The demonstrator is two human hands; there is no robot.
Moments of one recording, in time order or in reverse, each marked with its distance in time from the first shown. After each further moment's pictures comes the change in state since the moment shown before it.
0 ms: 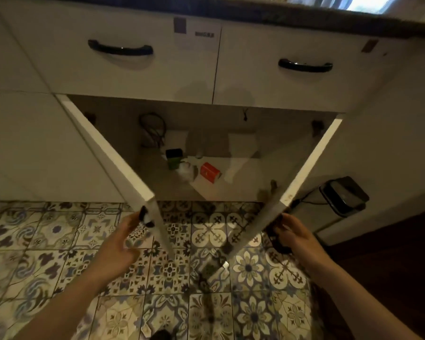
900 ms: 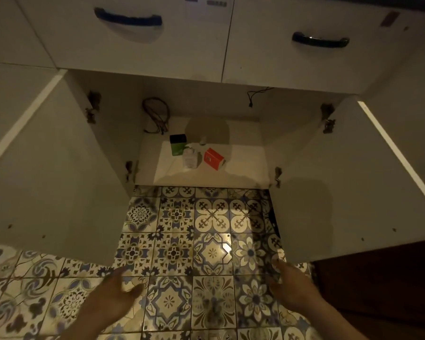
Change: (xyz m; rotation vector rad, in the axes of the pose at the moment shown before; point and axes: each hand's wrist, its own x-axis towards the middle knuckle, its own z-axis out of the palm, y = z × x) left_hand -0.066 -0.093 0.023 0.558 -0.136 -0.526; right_hand -0.044 0.086 0.048 -0.864 -0.197 0.155
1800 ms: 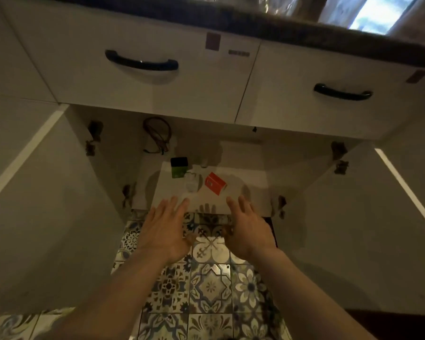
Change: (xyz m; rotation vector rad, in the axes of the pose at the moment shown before) left_hand 0.079 0.185 -0.104 0.317 0.393 0.589; right_hand 0.075 -0.198 -0.117 -0.172 0.404 -0.385
